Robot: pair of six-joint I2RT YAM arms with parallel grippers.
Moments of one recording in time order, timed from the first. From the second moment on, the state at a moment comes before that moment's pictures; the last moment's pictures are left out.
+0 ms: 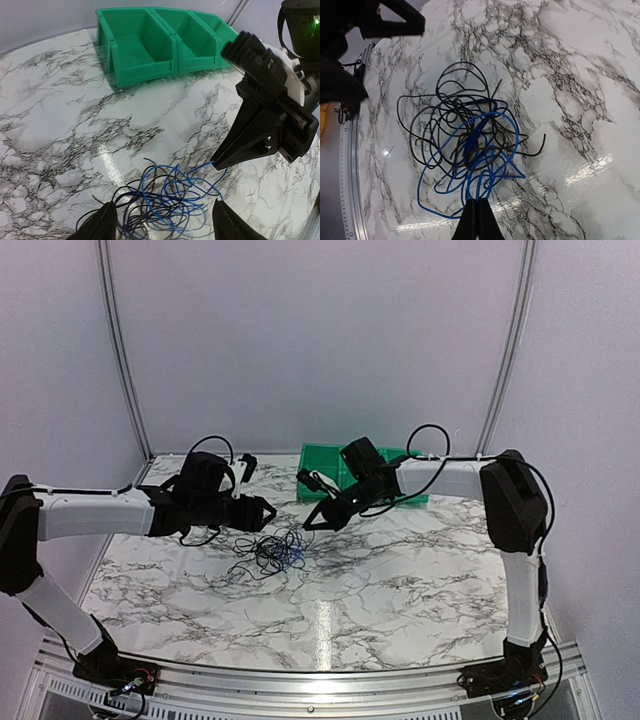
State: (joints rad) left arm -0.66 1.53 0.94 -0.03 0.08 -0.31; right arm 0.66 2.16 1.63 -0.42 -0.72 -0.16
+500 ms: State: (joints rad) left arm -0.80 1.76 0.94 0.22 -0.03 -0.45; right arm 0.66 2.05 1.58 -0.37 -0.79 -0.15
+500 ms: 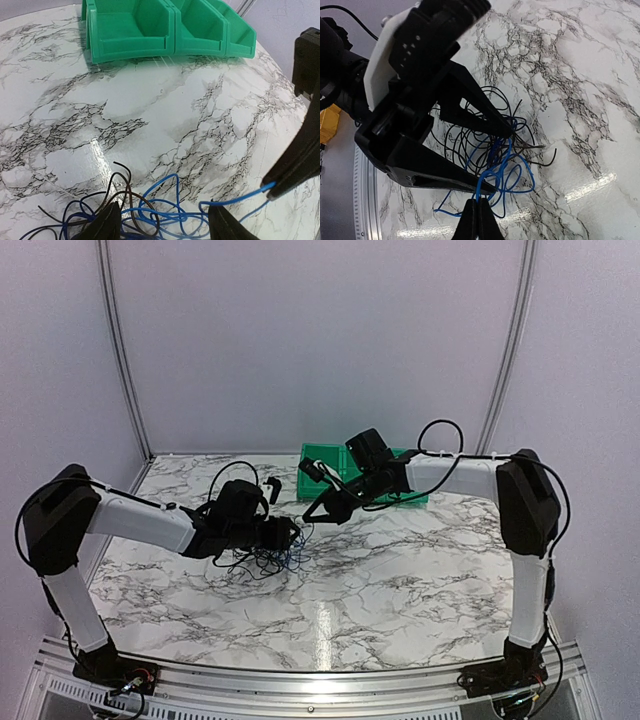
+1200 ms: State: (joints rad) left arm -0.81 2.00 0.97 0.45 -0.24 -0.56; right arm 0.65 1.89 1.82 -0.48 -0.86 -0.15
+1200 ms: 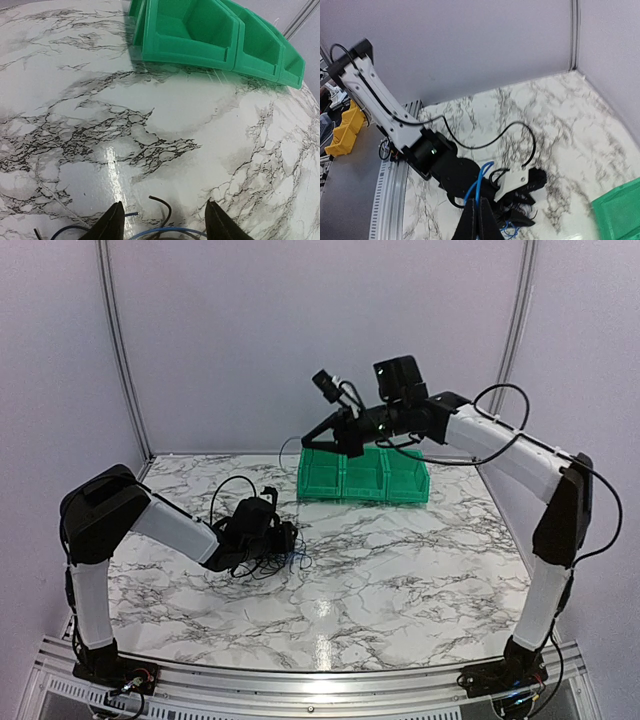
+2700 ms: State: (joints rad) left arm -0.81 1.93 0.71 0.62 -0.39 -0.49; right arm 0.29 1.55 2.04 -0.55 -0.68 -0.25
